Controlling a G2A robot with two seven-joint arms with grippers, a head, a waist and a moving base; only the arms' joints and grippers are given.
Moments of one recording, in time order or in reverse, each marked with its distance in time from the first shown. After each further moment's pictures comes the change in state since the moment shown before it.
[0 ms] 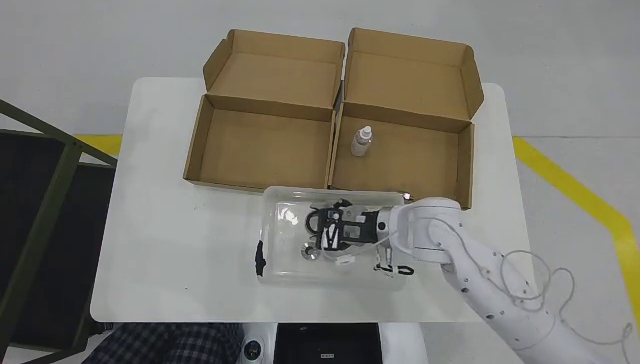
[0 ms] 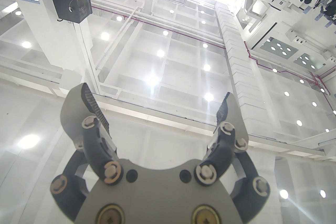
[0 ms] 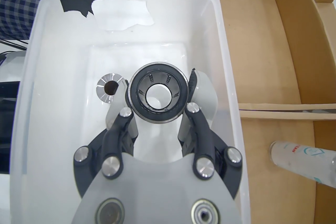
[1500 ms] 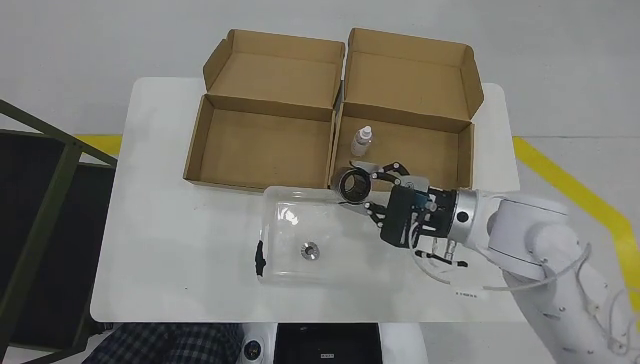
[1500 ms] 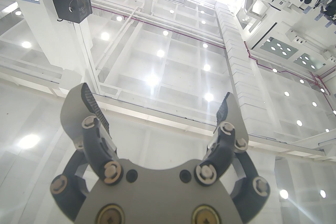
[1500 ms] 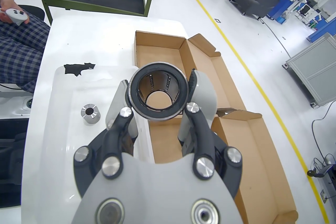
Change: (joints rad) left arm 0.000 0.000 0.000 0.000 0.000 0.000 0.000; right arm -0.158 0.075 0.403 -0.364 0.100 -0.034 -0.088
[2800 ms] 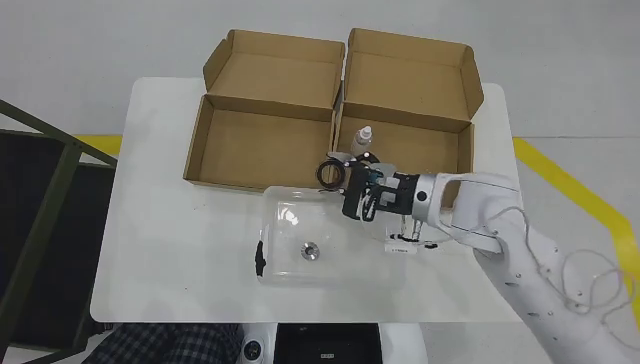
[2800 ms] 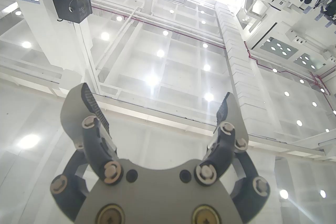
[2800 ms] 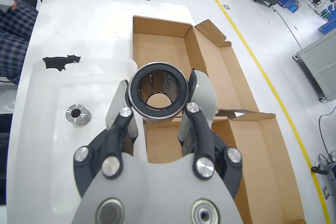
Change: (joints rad) left arm 0.000 0.000 0.000 0.000 0.000 0.000 0.000; right arm 0.217 -0.038 -0.249 0.215 -0.032 0.095 0.049
